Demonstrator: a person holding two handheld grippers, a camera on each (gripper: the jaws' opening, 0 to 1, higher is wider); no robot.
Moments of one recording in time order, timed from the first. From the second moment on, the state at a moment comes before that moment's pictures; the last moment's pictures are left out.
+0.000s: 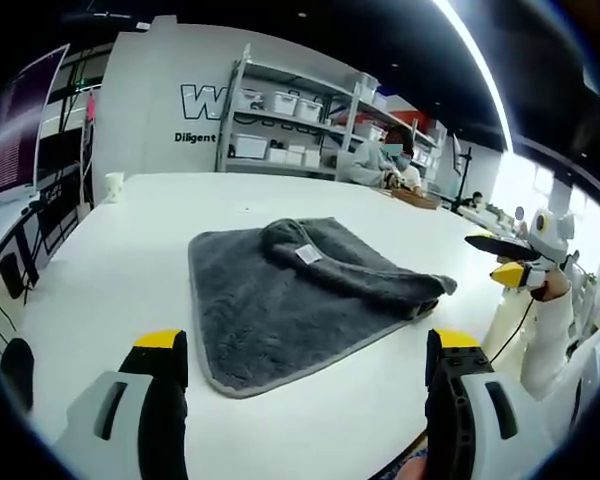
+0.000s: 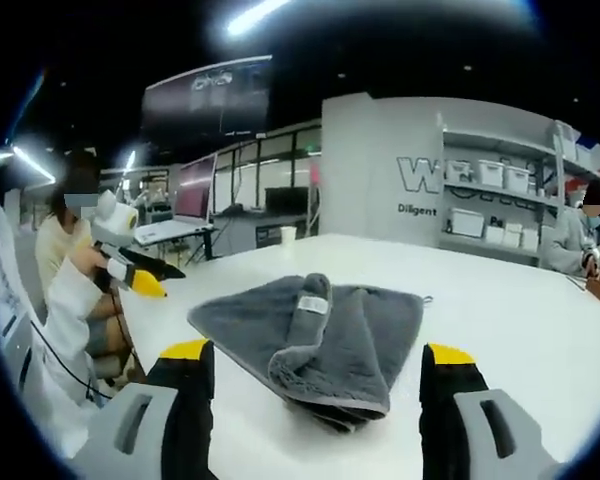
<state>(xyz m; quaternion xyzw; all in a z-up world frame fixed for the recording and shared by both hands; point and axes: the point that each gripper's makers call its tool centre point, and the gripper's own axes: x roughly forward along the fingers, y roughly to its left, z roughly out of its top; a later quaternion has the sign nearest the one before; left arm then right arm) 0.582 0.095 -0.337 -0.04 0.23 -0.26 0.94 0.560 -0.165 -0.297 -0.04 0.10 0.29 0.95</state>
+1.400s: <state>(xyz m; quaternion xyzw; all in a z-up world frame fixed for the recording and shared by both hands) 0.584 0.099 -0.339 -0.04 0.23 -0.26 0.94 0.563 -0.148 -0.311 -0.05 0.12 0.30 0.95</state>
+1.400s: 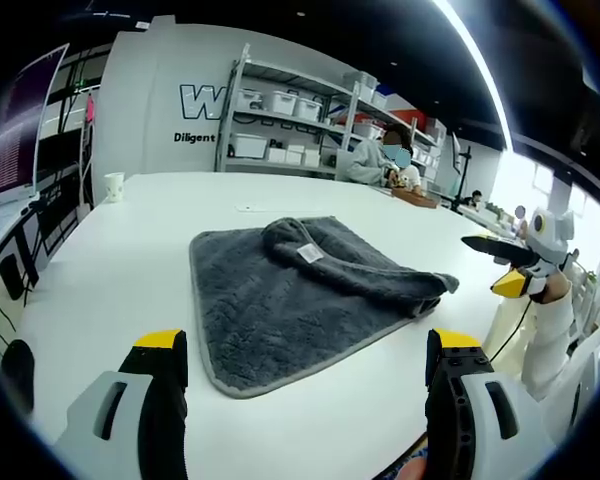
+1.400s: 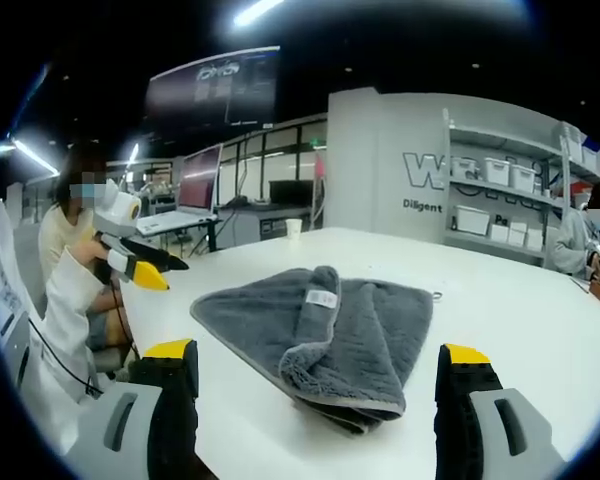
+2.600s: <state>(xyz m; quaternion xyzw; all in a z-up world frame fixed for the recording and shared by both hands) 0.577 0.096 -0.337 -0.04 0.23 -0.26 0.94 0.584 -0.137 -0.350 -0.19 0.15 0.23 0.94</state>
